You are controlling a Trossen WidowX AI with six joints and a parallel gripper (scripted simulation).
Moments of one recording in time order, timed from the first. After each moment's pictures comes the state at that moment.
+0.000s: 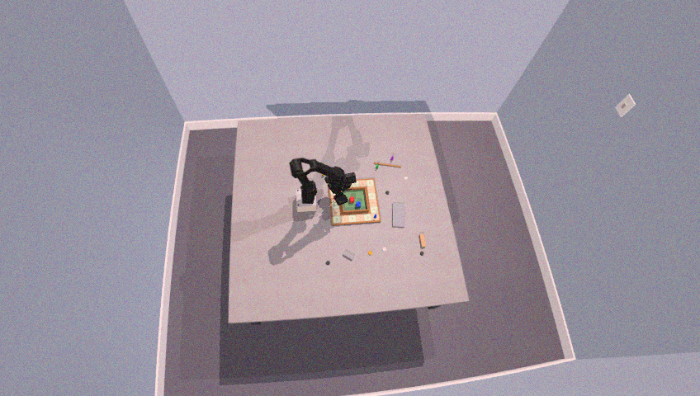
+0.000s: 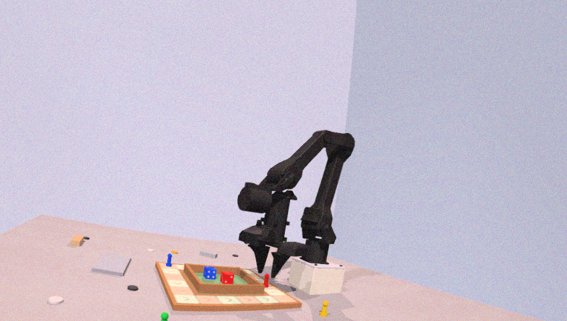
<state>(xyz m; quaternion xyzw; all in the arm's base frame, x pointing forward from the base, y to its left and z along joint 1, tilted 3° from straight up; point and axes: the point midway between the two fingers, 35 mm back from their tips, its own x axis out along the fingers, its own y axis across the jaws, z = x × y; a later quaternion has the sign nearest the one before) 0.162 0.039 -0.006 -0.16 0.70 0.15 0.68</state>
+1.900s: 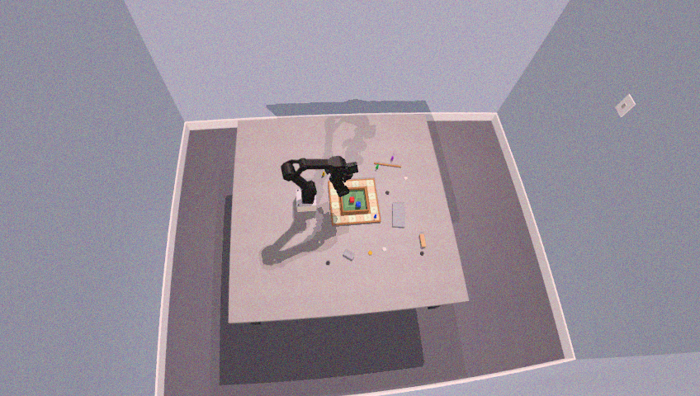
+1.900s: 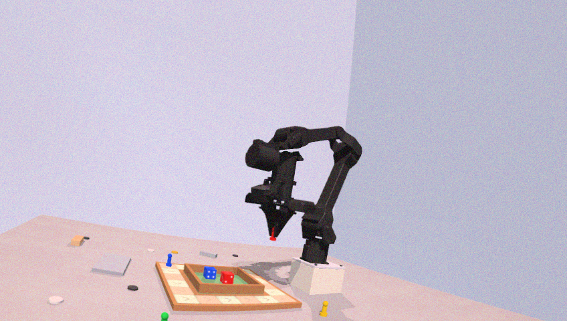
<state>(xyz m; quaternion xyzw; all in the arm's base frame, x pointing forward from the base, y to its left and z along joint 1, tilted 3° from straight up) 0.163 0.043 0.097 -0.17 0.70 0.16 0.68</state>
